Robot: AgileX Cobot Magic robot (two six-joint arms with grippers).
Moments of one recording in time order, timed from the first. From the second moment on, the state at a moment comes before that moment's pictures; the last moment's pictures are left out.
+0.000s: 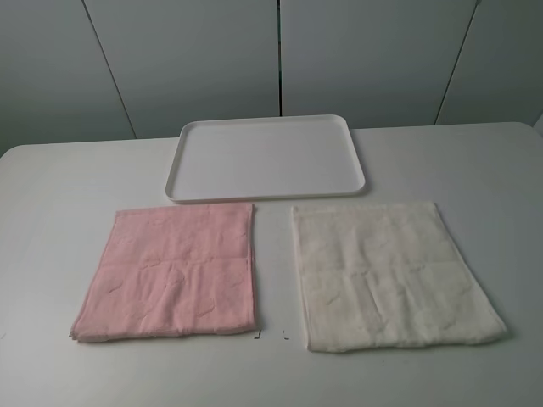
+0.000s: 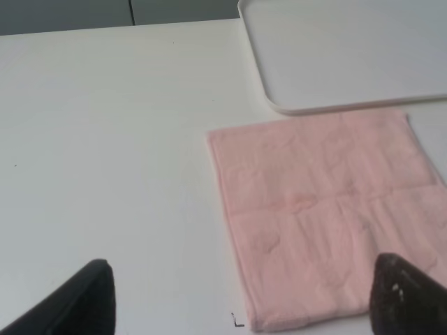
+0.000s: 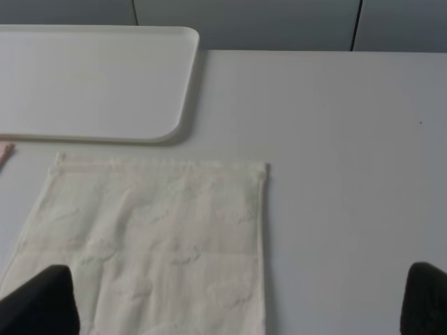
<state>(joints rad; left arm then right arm) -0.09 0.00 -0.51 -0.06 1.08 0.00 0.02 0.00 -0.51 0.10 1.10 -0.06</state>
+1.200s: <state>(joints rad) -0.09 0.00 -0.51 -0.06 1.08 0.00 0.02 0.00 -0.51 0.10 1.10 -0.06</state>
